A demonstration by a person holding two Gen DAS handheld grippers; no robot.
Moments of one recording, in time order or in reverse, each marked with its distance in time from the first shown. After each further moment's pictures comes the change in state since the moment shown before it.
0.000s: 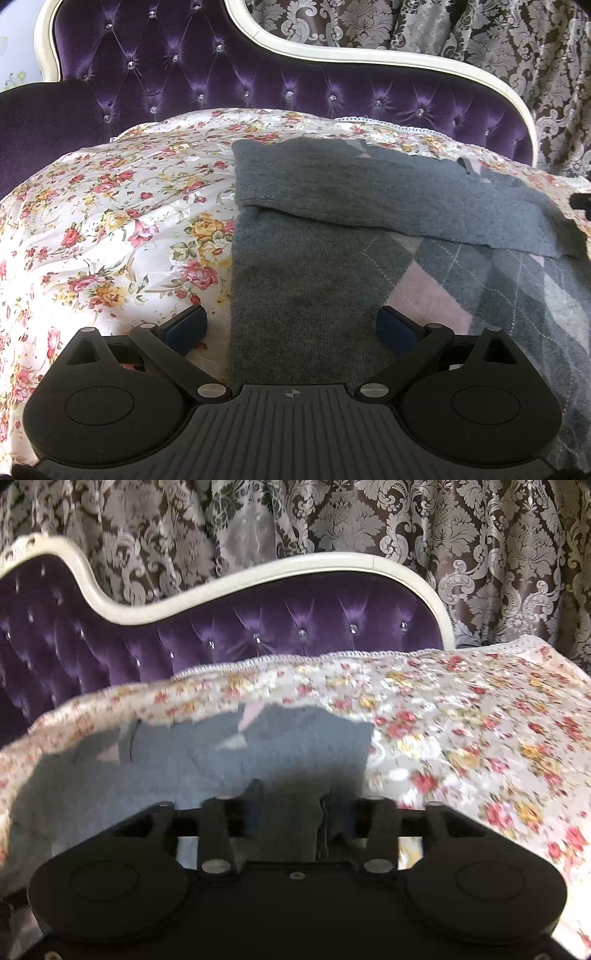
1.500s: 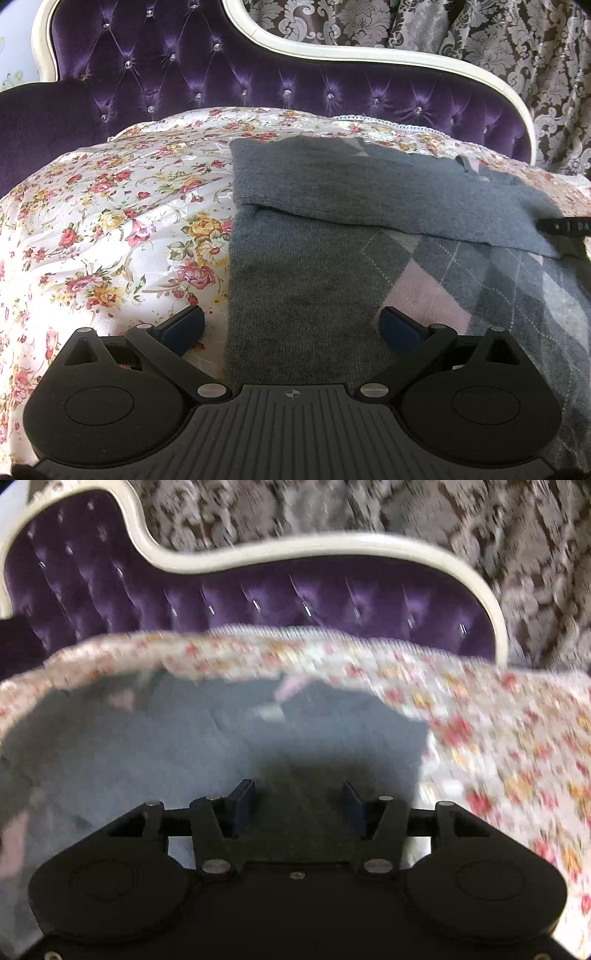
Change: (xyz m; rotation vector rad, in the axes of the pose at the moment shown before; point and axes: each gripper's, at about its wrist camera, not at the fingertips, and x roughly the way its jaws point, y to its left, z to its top) left arm 0.001 0.000 0.000 0.006 0.008 -0.004; right arm 0.037 0.016 -0.019 -0.178 0.070 0.052
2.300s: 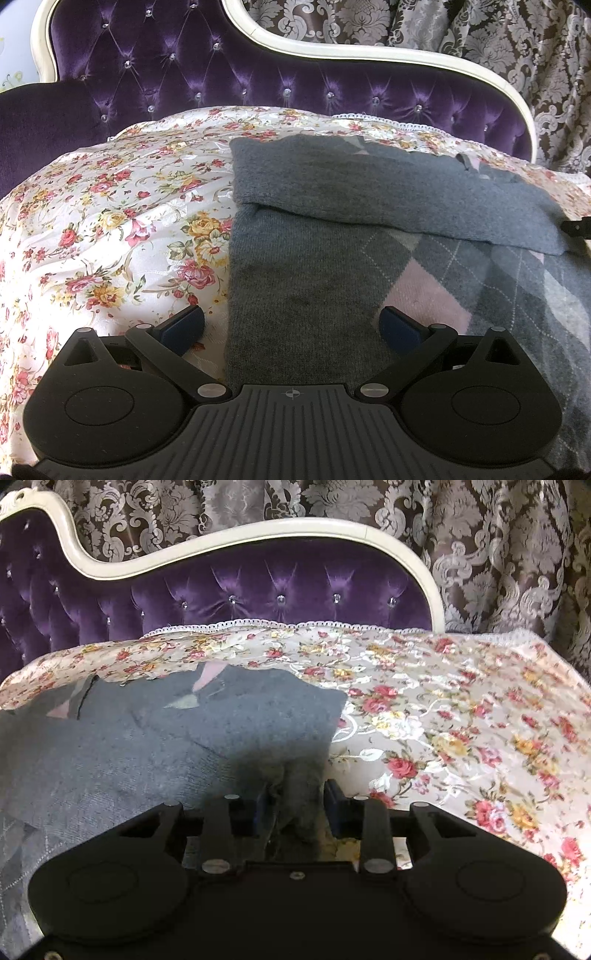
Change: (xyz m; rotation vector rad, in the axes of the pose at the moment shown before) left arm 0.001 0.000 0.000 0.004 0.003 0.002; right arm -0.012 -0.026 -0.005 0.076 -0.011 -0.141
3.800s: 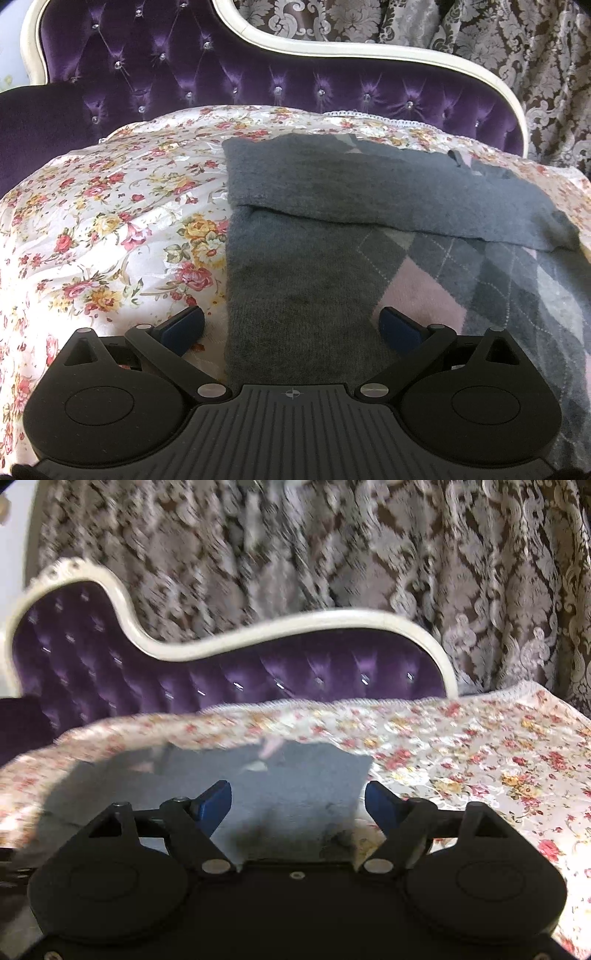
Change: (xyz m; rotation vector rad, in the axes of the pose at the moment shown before) left arm -0.003 0.004 0.004 0.021 0.015 -0.029; right arm -0.116 0.000 -0.018 0.038 -0.267 0.166
